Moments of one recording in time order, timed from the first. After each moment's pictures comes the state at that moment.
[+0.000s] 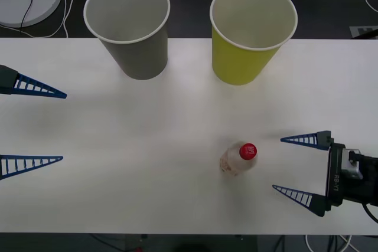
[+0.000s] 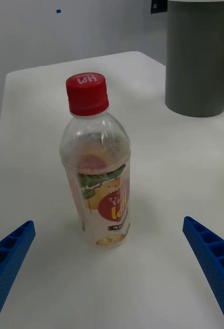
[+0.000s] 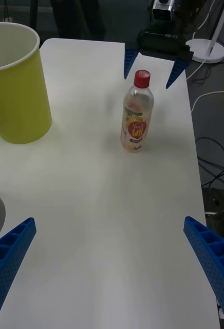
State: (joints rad) right arm 0.20 -0.83 0.05 -1.61 0.97 -1.10 0.42; left arm 0.25 1.27 0.35 -2.03 -0.94 -1.19 0.11
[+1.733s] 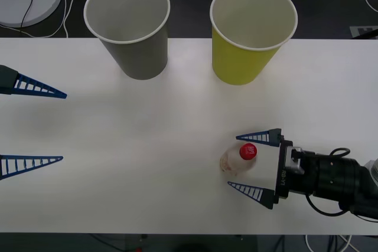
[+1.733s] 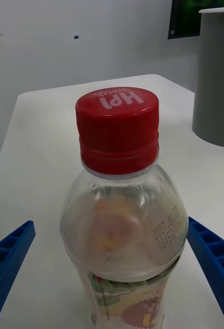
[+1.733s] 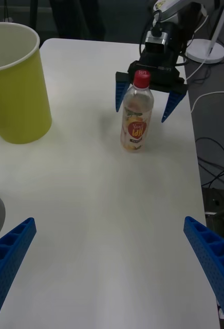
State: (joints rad) right arm 0.04 -0.69 0.27 -1.54 1.01 -1.01 0.48; left arm 0.25 1.27 0.35 -2.03 -0.94 -1.19 0.11
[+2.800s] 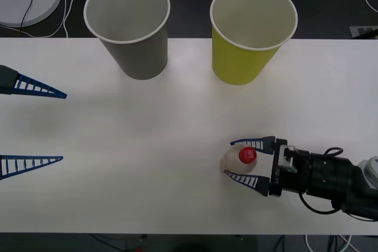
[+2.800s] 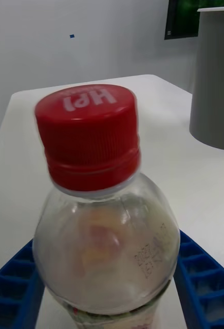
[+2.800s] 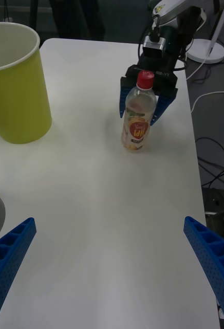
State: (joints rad) right arm 0.03 -0.66 0.28 -1.54 1.03 -0.98 0.47; left arm 0.25 1.27 0.35 -2.03 -0.94 -1.19 0.11
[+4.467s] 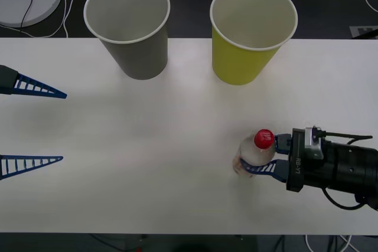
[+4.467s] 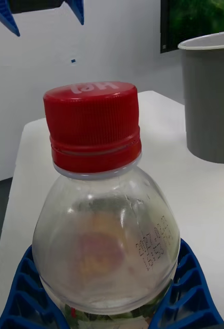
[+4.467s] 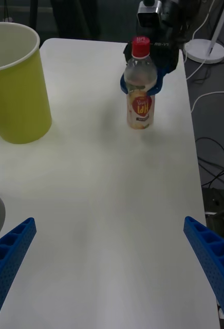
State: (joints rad) right arm 0.07 -0.81 0.24 -1.70 0.91 -0.98 0.27; left arm 0.25 1.27 0.35 -2.03 -0.94 -1.19 0.11
